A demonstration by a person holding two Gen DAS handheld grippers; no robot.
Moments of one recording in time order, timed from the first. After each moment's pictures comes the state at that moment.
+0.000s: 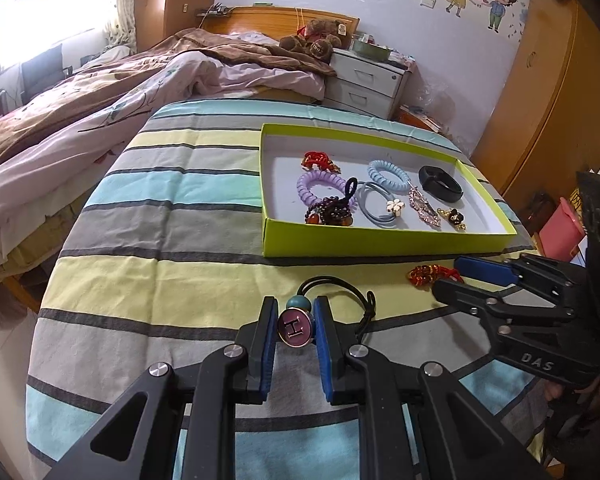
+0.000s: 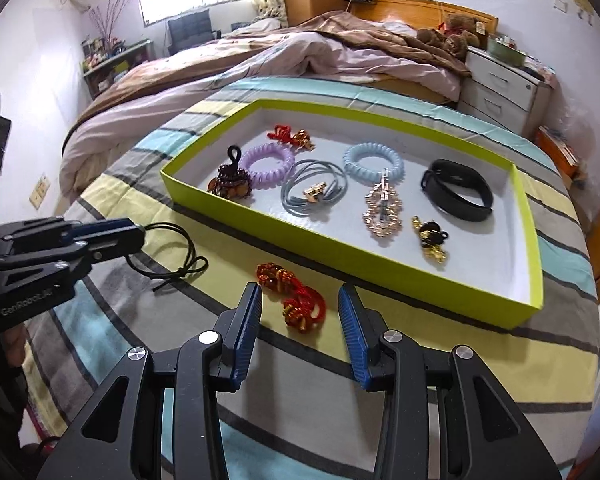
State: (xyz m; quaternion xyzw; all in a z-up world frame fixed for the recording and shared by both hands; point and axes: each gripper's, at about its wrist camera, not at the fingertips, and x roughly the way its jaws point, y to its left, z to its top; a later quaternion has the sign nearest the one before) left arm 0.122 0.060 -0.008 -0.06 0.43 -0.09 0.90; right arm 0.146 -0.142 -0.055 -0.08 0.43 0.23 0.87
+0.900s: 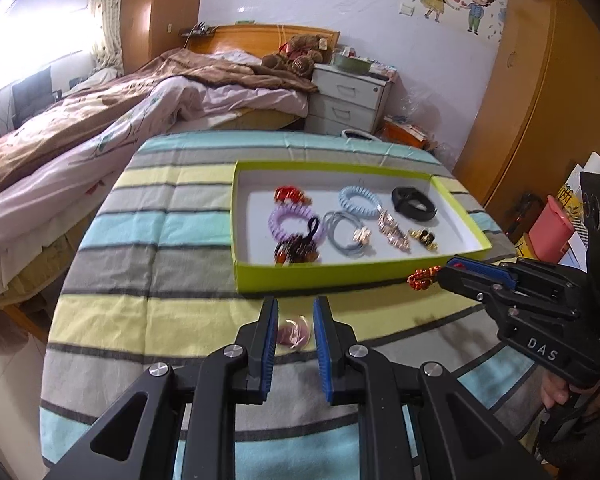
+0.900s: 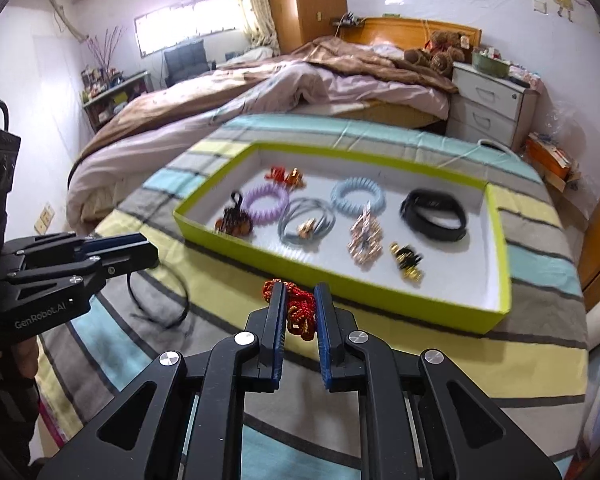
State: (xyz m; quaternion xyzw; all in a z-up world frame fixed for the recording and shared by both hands) left arm 0.120 0.041 0.023 -0.04 0.40 -0.11 0.91; right arm 0.132 -0.162 -0.022 -0.04 0.38 0.22 0.90
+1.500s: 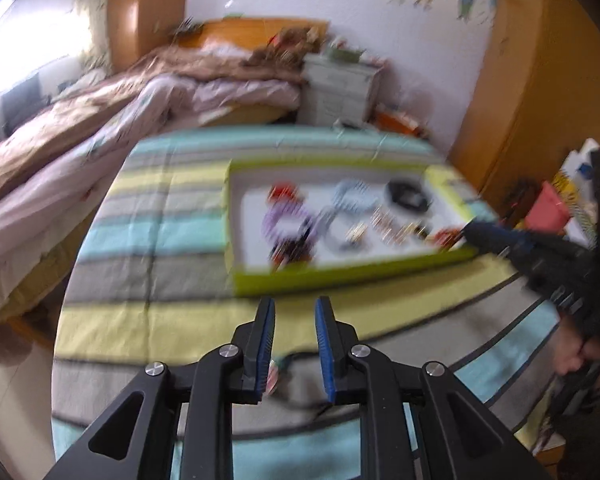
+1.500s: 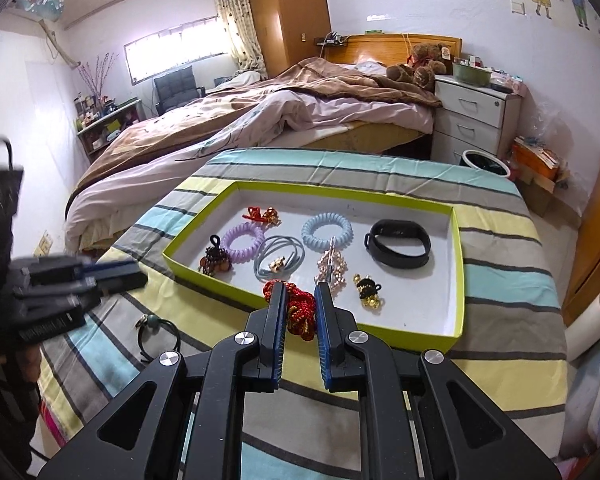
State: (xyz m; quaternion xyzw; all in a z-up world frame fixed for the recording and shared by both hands) left arm 0.125 0.042 0.017 -0.02 0.43 -0.11 0.90; right arm 0.138 -0.186 -0.005 -0.01 0.36 0.21 0.91
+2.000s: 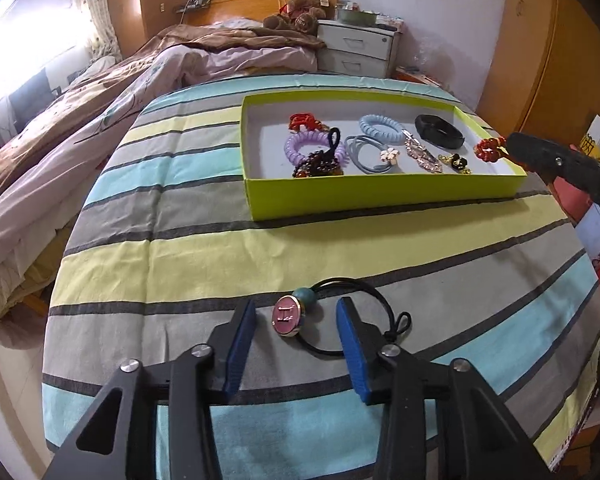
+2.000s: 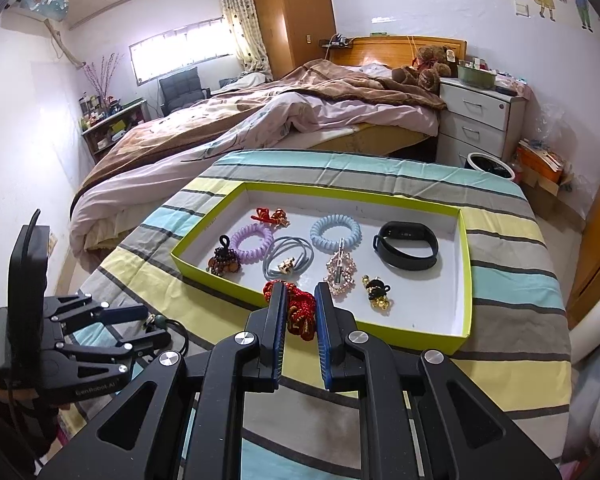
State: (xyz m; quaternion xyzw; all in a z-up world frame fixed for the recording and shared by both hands) left arm 0.112 0.038 -0.020 0.02 0.46 -0.08 0.88; right arm 0.135 -0.183 -0.003 -0.01 0.35 0.22 0.91
